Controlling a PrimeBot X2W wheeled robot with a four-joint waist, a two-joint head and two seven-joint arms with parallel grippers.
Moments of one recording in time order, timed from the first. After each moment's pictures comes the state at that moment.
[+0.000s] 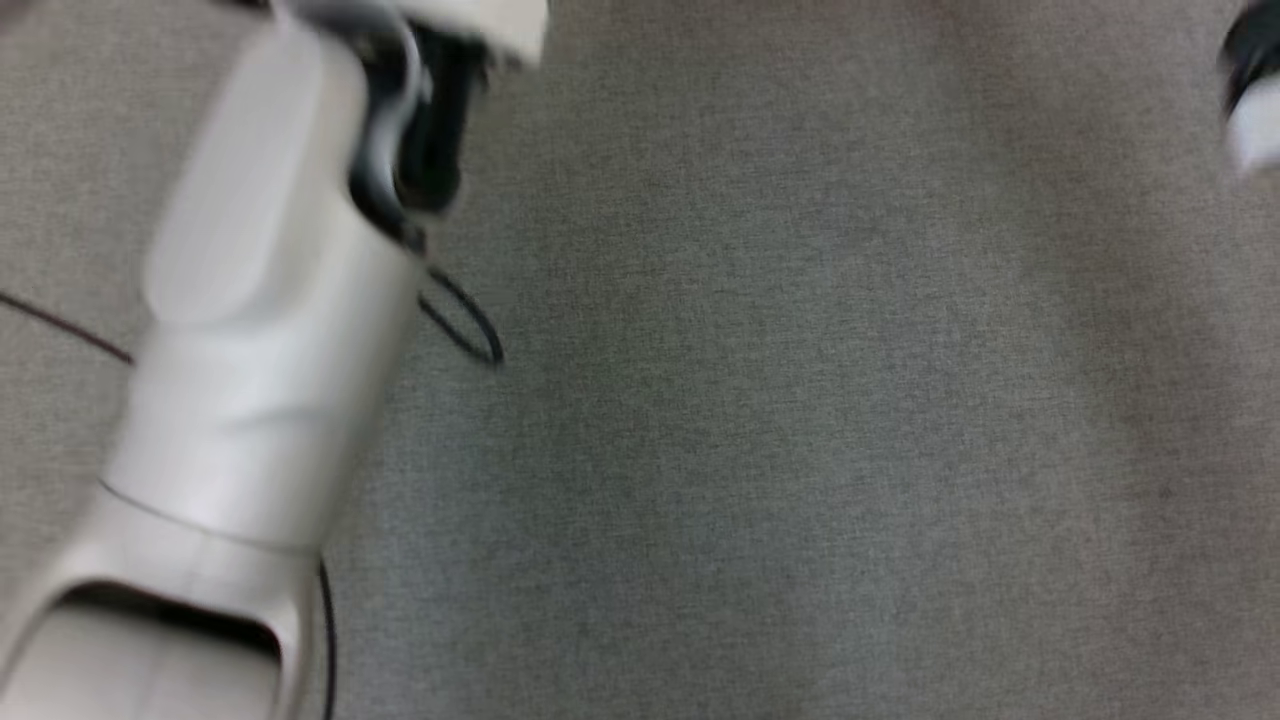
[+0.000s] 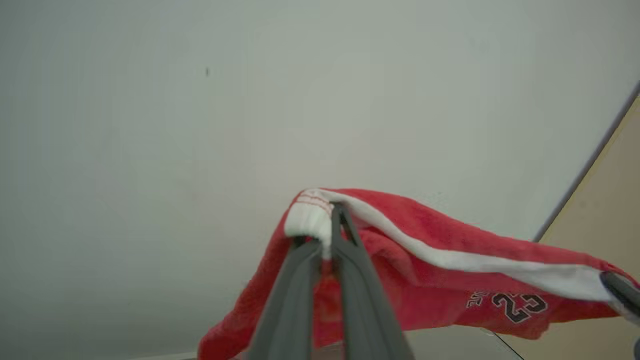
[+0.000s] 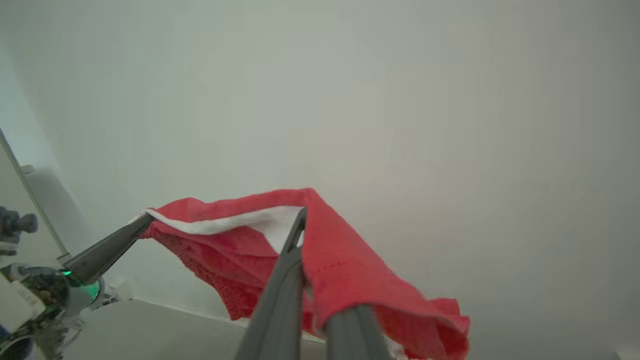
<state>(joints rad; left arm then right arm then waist) -1.31 0.15 -0.48 0.57 -0.69 -0.01 -0.26 -1.16 -0.47 0.51 0.23 1.06 0.13 -0.10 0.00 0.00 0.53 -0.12</state>
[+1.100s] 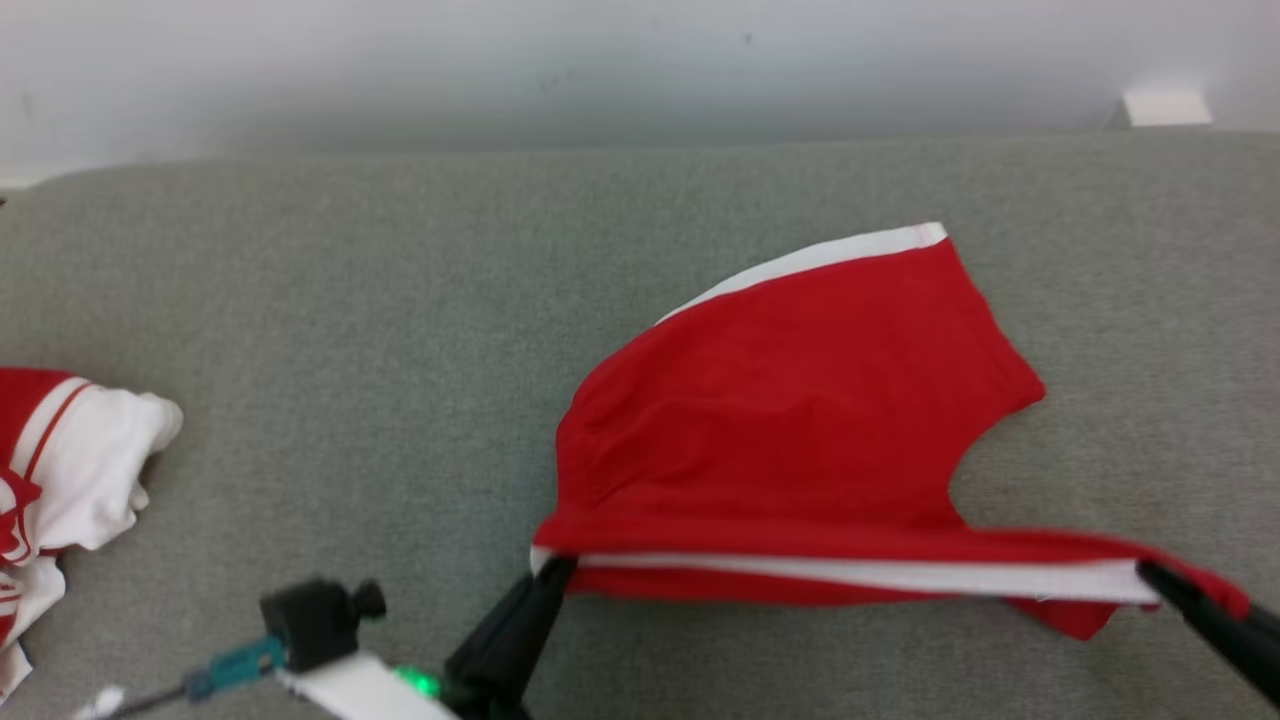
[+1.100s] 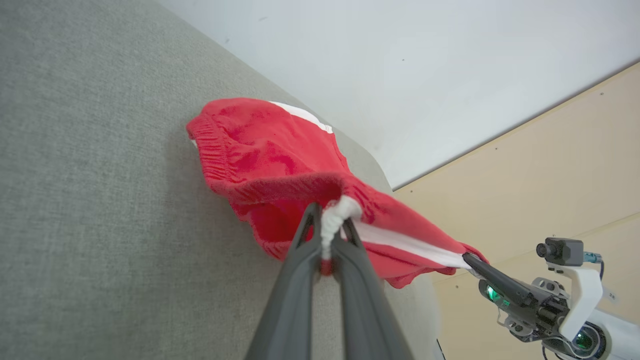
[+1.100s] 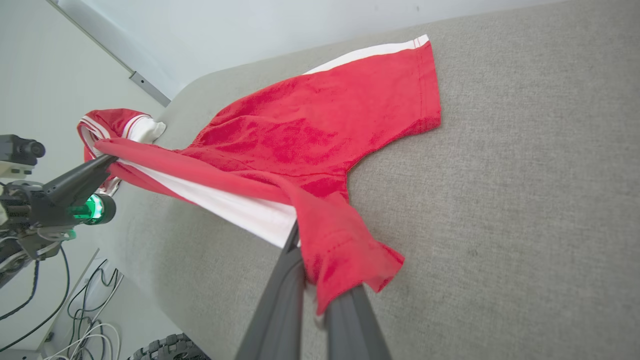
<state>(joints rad) 0.03 0.27 -0.40 -0.23 -0.93 -0.01 0.03 -0.26 -1.19 0.90 -0.29 1.45 0.13 -0.18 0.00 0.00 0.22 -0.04</state>
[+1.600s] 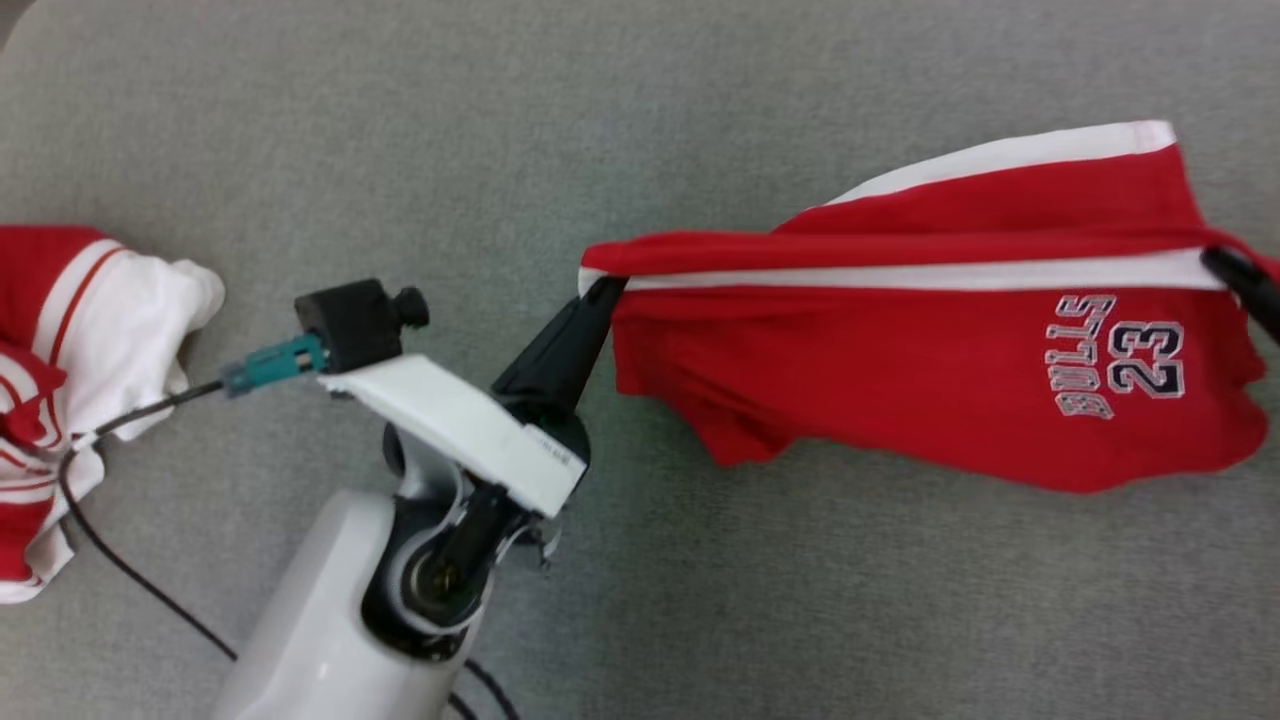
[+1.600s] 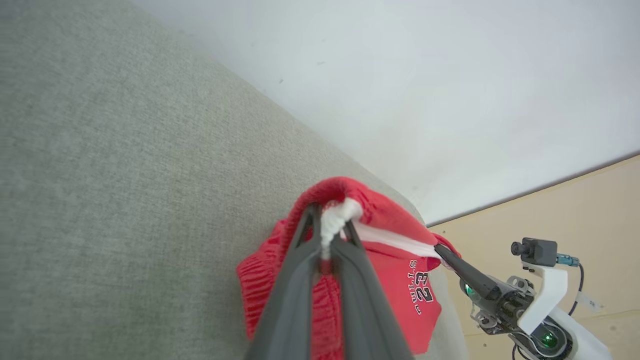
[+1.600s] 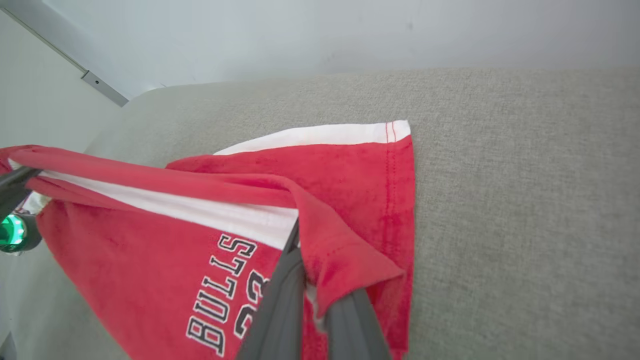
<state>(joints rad) -0.50 0.14 -0.37 -0.05 -1.02 0.09 0.19 -0.75 -1.00 0.80 0.05 1.46 0.13 0.13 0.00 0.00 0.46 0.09</state>
